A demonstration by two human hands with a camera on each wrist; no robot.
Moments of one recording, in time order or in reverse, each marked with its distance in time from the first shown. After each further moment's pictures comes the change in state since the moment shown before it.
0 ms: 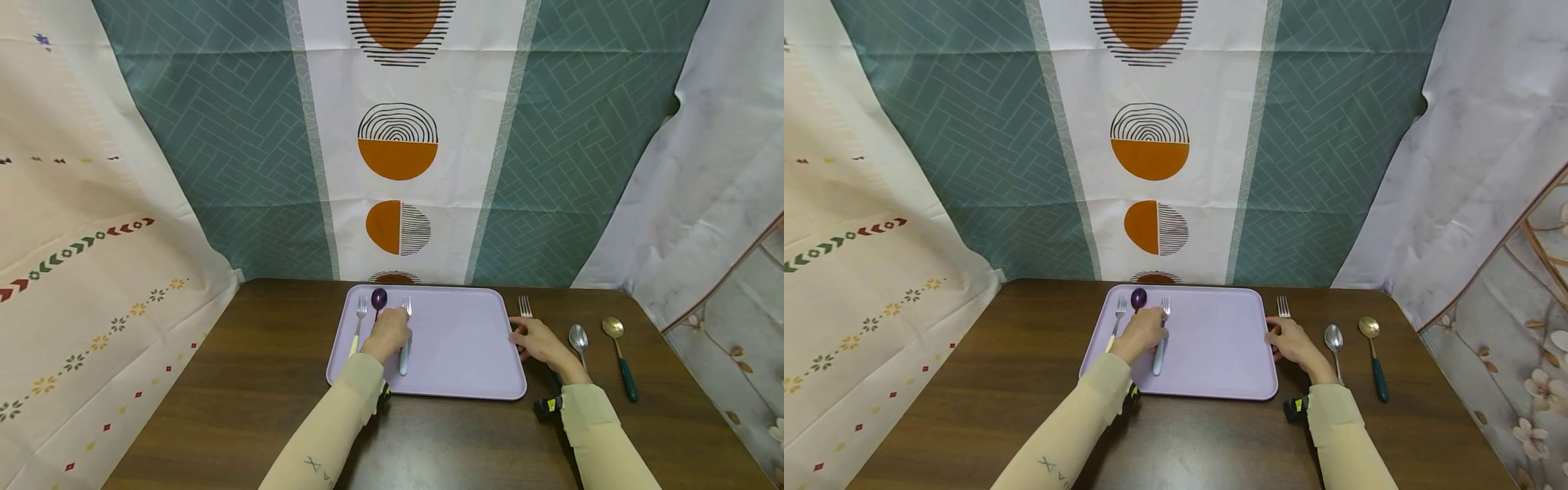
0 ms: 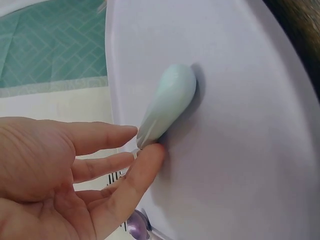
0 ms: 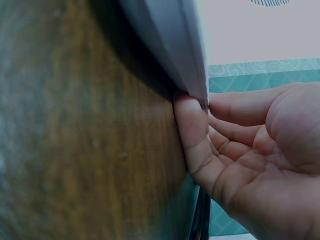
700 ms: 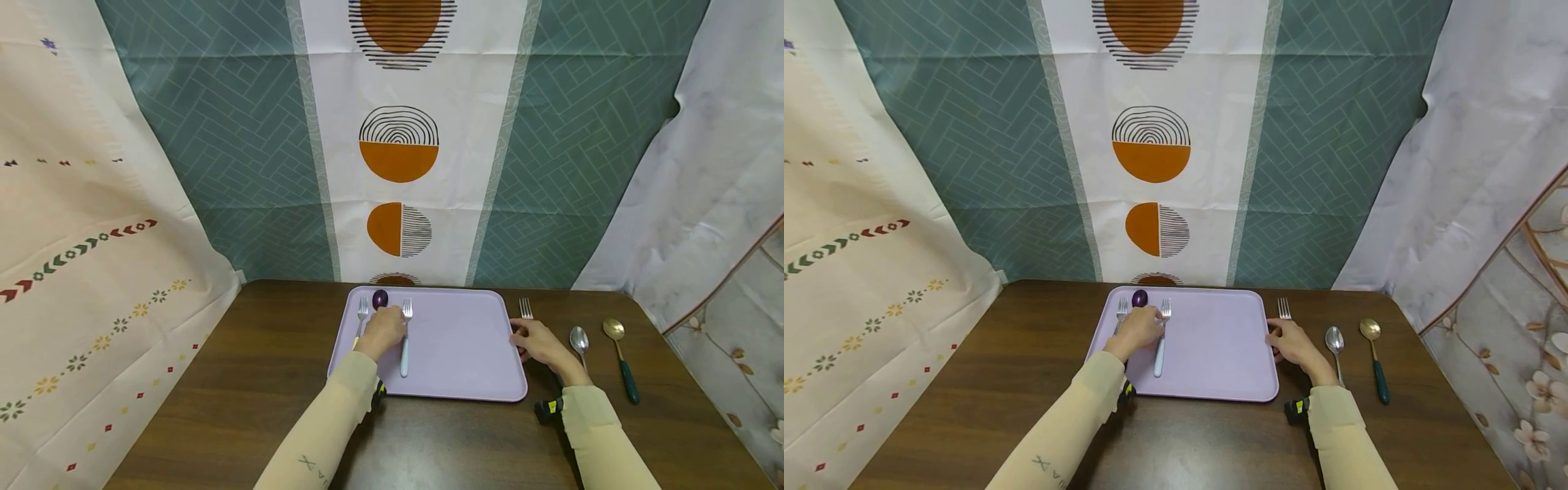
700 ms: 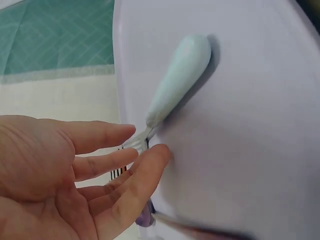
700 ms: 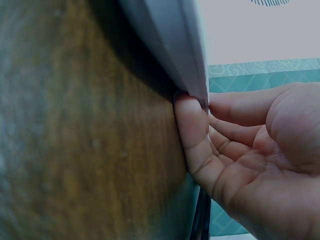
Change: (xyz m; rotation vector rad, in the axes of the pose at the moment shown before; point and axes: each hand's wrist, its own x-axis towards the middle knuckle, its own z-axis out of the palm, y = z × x) left_hand 0.001 -0.008 -0.013 0.024 -0.012 -0.039; right_hand 0.000 0.000 0.000 -0.012 0.007 -0.002
